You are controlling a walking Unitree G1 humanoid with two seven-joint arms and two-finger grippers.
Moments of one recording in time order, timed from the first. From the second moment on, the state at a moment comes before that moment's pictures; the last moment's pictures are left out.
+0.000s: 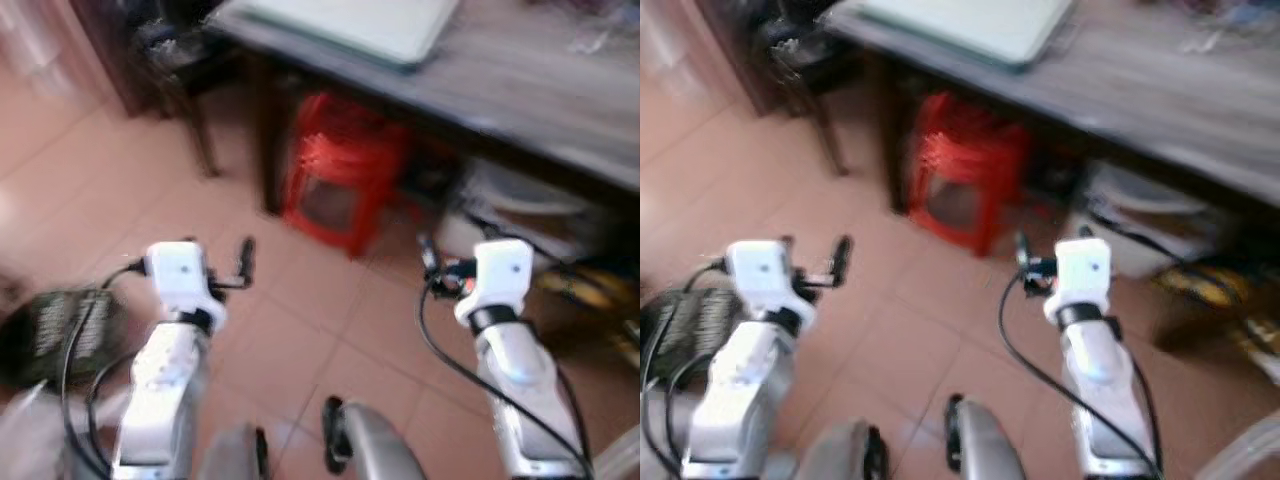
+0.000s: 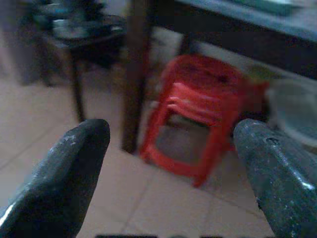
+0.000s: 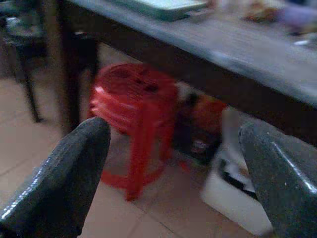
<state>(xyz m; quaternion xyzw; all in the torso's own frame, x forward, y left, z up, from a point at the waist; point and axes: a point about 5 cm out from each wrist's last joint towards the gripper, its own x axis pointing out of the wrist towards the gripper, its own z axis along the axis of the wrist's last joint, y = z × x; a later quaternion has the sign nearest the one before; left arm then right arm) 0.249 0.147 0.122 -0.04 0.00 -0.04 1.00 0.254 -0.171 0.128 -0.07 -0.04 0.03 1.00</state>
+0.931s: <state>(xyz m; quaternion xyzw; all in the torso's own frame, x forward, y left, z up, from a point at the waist) 0.265 0.146 0.118 -0.05 -0.03 -0.01 1.00 0.269 -0.172 0.126 -0.11 -0.06 0.02 0.99</state>
